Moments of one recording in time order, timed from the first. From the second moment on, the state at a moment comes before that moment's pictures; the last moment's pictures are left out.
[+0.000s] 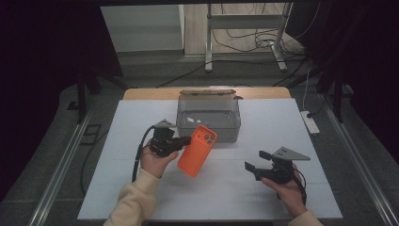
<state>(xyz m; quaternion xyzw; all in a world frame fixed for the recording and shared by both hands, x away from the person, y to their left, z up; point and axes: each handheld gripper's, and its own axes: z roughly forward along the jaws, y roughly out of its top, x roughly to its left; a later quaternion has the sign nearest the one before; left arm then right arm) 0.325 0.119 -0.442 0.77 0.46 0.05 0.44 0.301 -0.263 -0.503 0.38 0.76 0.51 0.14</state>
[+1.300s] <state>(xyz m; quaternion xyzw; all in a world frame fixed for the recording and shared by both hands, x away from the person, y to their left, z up) 0.338 0.105 -0.437 0.75 0.47 0.05 0.46 0.297 -0.253 -0.505 0.37 0.75 0.53 0.12</state>
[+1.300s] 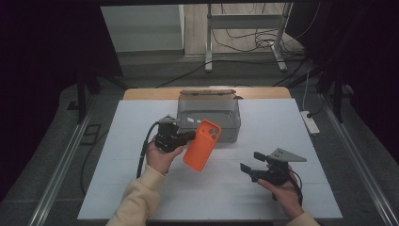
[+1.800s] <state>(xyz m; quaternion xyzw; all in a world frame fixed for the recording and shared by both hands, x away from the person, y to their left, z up) 0.350 0.096 -0.430 0.75 0.46 0.05 0.48 0.297 -0.254 -0.505 0.37 0.76 0.52 0.13</state>
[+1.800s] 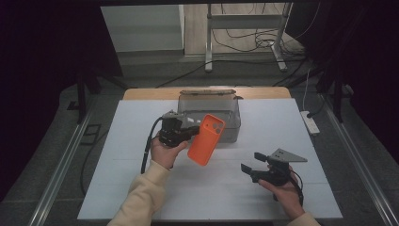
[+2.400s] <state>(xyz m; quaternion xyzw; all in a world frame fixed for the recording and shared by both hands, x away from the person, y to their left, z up) 0.361 0.081 -0.421 0.75 0.45 0.06 0.48 0.297 -0.254 -0.506 0.37 0.76 0.52 0.12</state>
